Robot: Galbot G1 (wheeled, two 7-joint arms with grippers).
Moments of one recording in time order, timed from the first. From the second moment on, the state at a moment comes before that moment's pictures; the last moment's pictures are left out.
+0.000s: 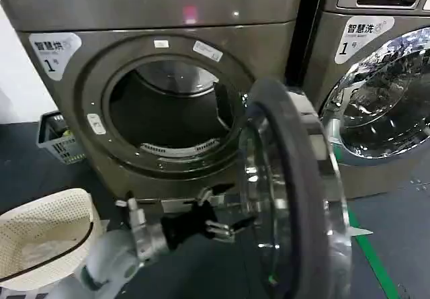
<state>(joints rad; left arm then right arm) 1.07 -1.00 -0.11 -2.11 -0.62 0.25 0.55 -1.45 1.19 1.67 1.96 0.59 -0.10 -0.17</state>
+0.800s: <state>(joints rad) 0.57 -1.22 0.40 -1.78 -0.64 0.20 0.47 -1.58 1.15 1.93 1.92 0.61 -0.16 -0.05</state>
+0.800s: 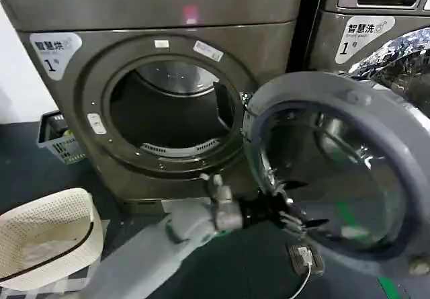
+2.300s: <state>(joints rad) 0.44 -1.36 0.47 -1.59 -0.65 -0.15 0.23 -1.60 1.14 1.99 1.92 0.66 -0.12 -0.13</state>
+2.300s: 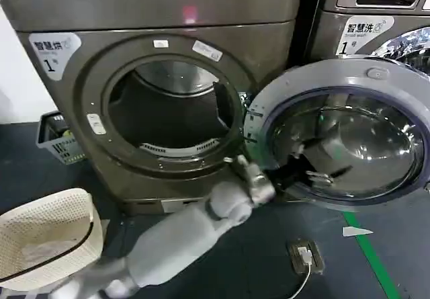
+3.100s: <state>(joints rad) 0.68 -0.74 0.16 -1.83 -0.68 -0.27 0.36 -1.53 1.13 1.96 1.95 0.53 -0.11 -0.15</state>
